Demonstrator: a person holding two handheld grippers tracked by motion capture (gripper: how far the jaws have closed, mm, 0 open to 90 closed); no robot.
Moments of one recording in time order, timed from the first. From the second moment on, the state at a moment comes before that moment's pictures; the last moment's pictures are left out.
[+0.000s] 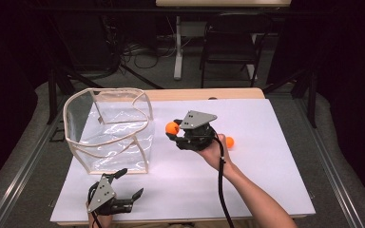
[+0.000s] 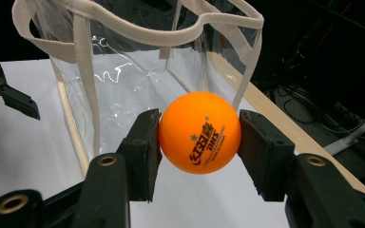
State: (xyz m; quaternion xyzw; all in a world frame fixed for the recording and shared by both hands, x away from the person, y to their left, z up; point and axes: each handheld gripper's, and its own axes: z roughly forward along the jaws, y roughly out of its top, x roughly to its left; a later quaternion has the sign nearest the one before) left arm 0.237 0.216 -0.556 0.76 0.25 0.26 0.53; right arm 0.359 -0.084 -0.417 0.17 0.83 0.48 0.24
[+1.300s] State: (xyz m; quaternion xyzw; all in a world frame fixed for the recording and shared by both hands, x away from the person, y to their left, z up) left arm 0.237 0.216 -0.556 0.76 0.25 0.26 0.53; right arm 0.363 -0.070 -0.392 0.15 0.83 0.47 0.25
